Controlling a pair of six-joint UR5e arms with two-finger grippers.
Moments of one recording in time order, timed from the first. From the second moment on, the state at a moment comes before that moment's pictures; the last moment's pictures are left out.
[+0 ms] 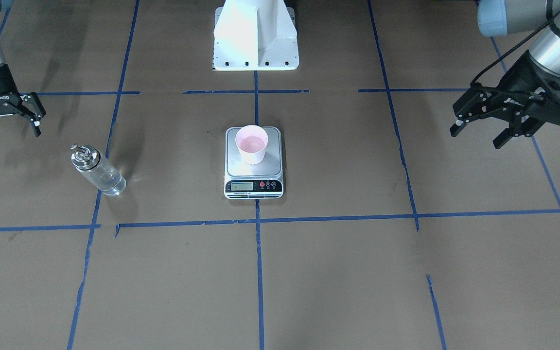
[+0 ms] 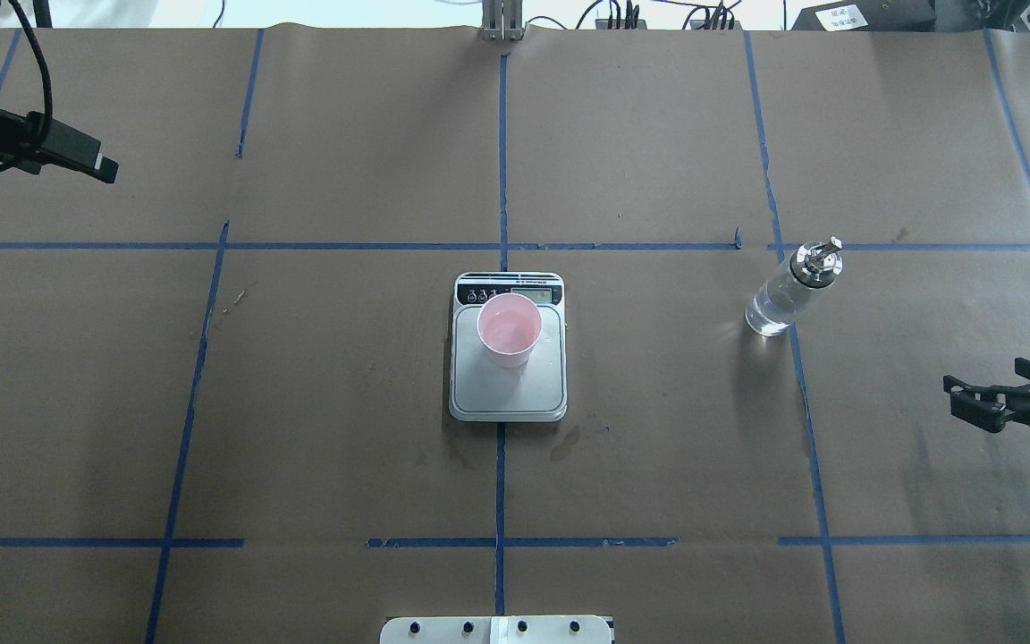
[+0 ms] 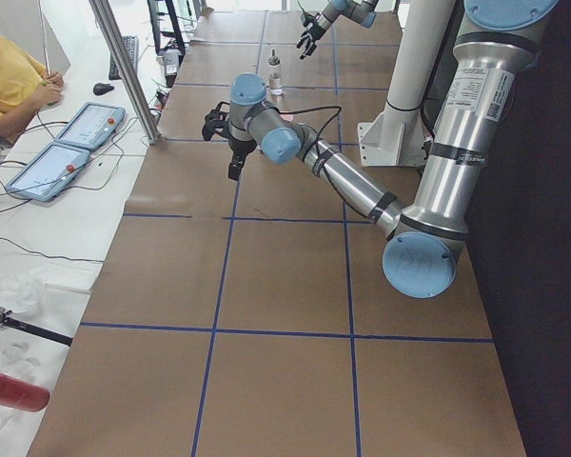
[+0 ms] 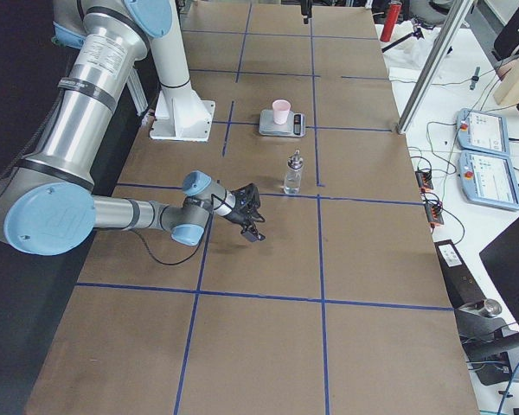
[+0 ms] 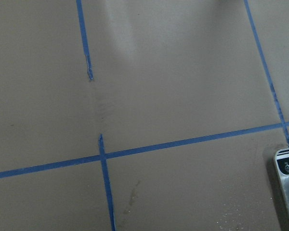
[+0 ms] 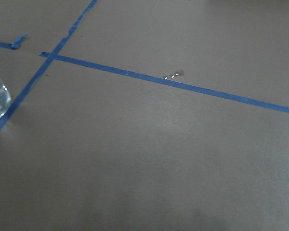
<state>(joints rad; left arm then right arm) -1.15 -1.79 -1.96 -1.76 -2.28 -0.60 0.55 -2.03 1.79 -0.36 1.38 0.94</state>
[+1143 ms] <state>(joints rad) -1.45 -1.58 -1.73 -1.73 -2.29 -0.03 1.36 -1.77 1.66 -0.94 2.29 0.34</state>
